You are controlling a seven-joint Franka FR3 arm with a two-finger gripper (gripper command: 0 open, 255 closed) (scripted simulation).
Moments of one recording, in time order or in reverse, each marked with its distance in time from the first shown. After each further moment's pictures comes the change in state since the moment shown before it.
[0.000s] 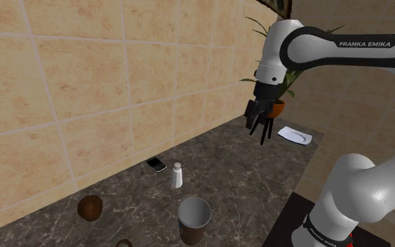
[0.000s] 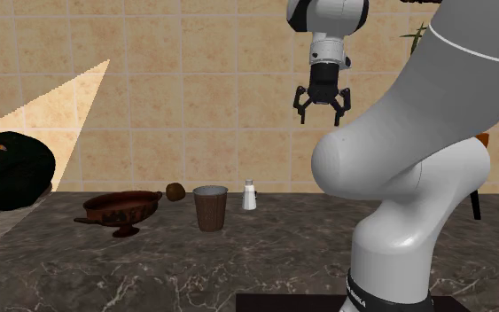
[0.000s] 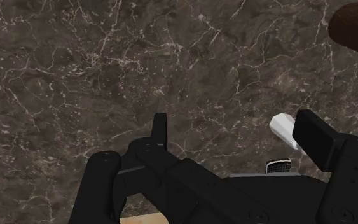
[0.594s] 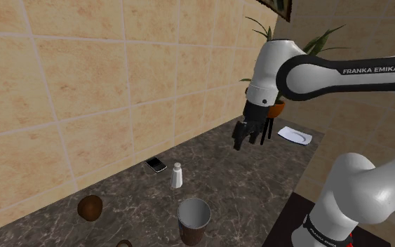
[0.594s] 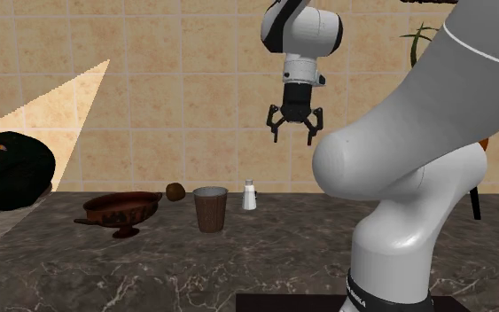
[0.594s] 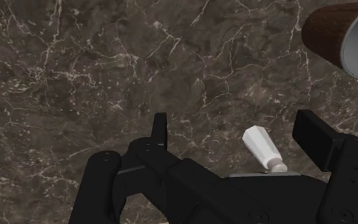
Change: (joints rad) arm 0.065 -0.040 0.137 -0.167 0.104 0.184 0.142
